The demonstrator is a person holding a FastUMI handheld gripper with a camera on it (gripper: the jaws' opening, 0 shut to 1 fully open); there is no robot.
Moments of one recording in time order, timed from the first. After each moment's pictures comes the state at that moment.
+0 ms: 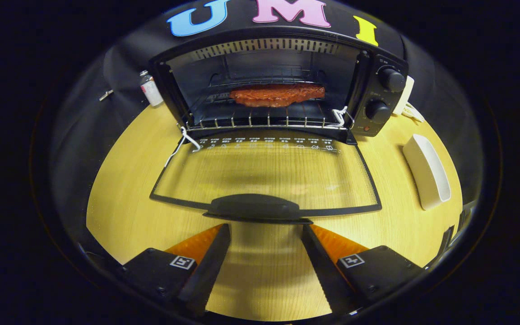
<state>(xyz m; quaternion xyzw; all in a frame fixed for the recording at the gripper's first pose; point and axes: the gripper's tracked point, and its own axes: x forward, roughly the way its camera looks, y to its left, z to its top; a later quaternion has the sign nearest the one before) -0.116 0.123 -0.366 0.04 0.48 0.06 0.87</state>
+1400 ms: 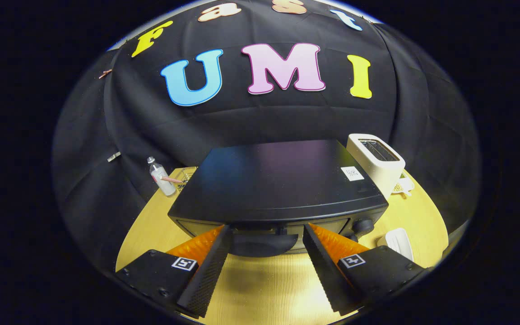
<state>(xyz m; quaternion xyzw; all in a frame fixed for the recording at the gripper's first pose) -0.019 0.111 -0.189 0.07 0.28 0.07 0.95</state>
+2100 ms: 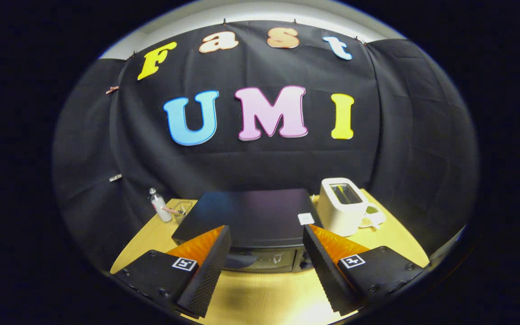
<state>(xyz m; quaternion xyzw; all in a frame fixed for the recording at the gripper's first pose) -0.039 0.024 -0.068 0.06 0.14 0.03 0.99</state>
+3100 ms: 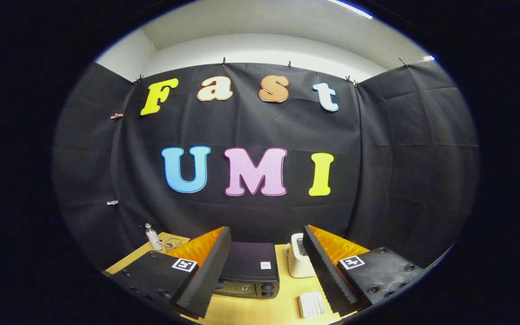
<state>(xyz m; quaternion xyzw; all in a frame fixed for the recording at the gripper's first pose) -0.082 -0.040 0.058 0.03 0.02 0.02 1.00</state>
